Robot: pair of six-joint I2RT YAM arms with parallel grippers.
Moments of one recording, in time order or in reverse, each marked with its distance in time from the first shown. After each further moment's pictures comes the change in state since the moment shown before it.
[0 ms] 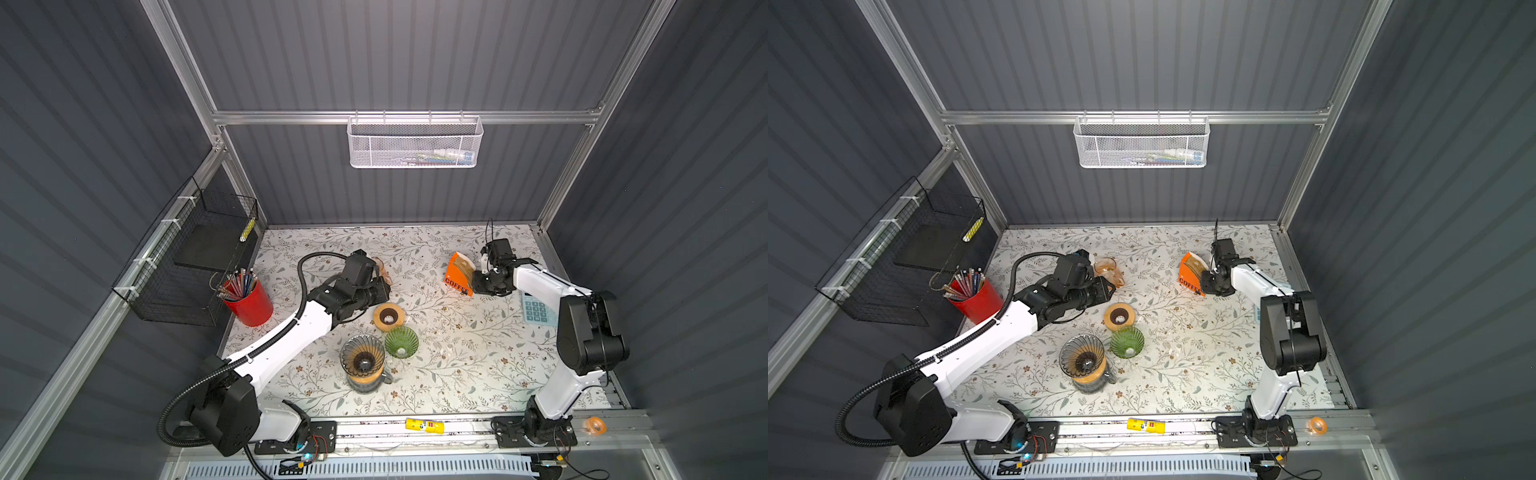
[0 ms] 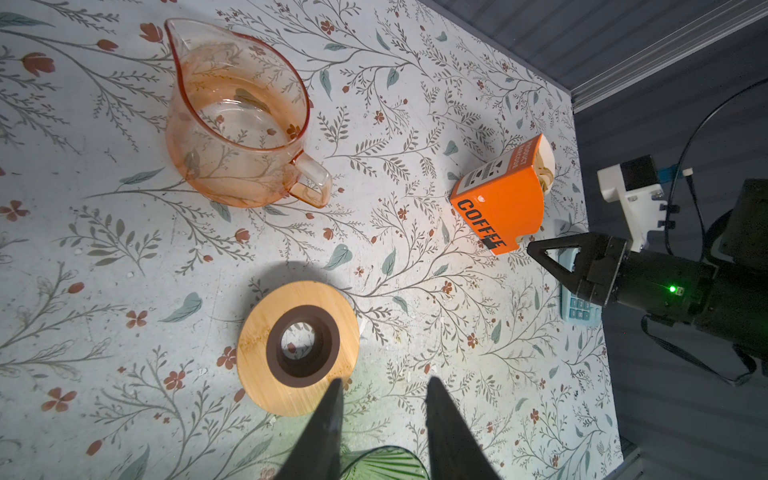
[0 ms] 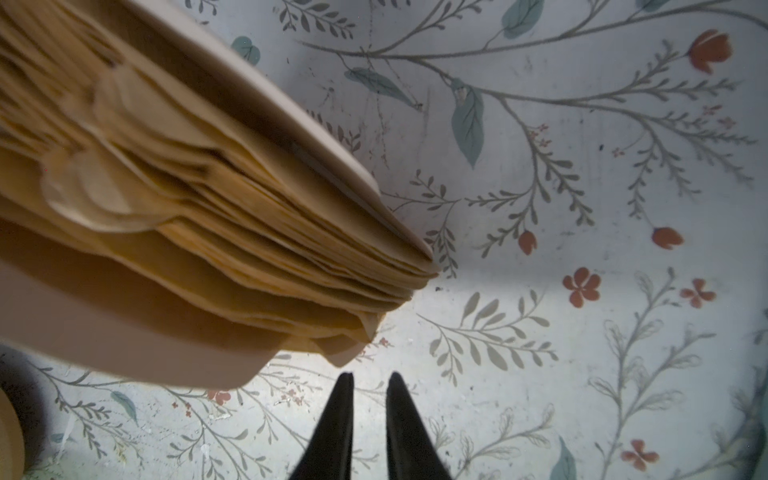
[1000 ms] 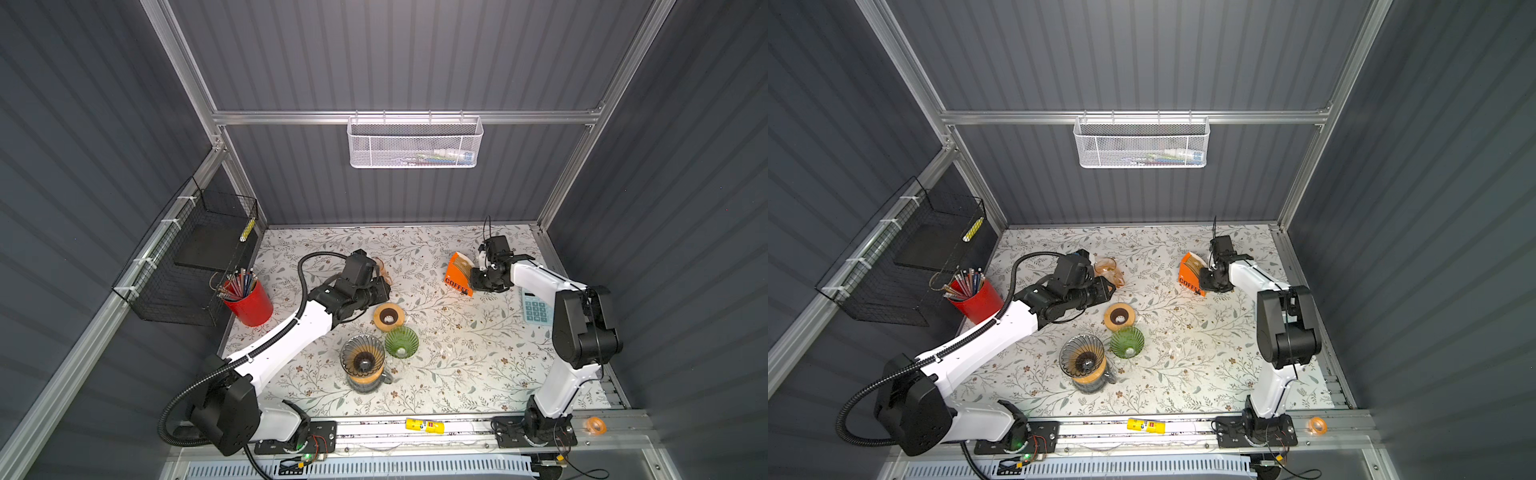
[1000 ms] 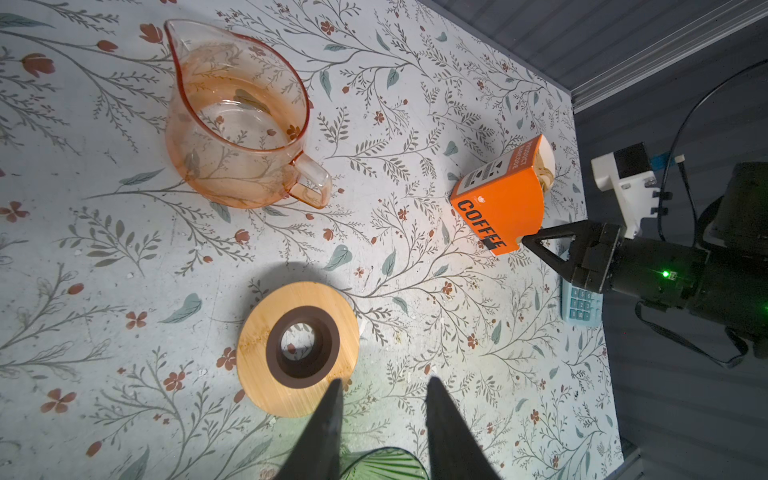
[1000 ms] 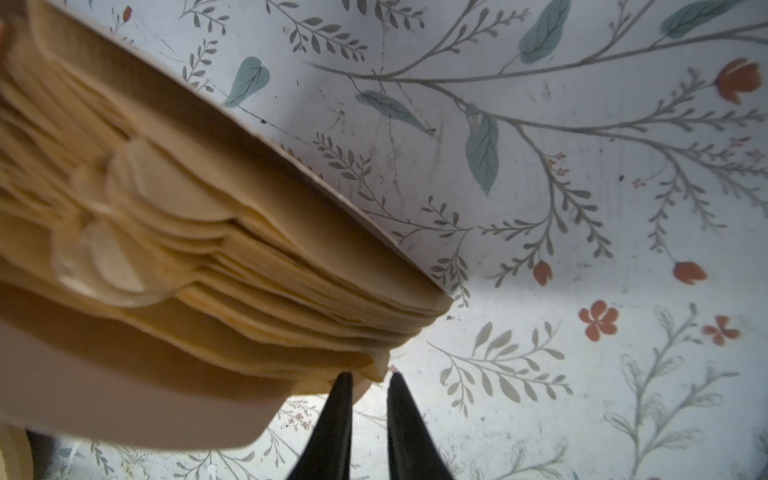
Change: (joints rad) left arm 0.000 0.001 0.001 0.000 0.000 0.000; right arm 0.000 0.047 0.052 -0.006 -0.016 -0.003
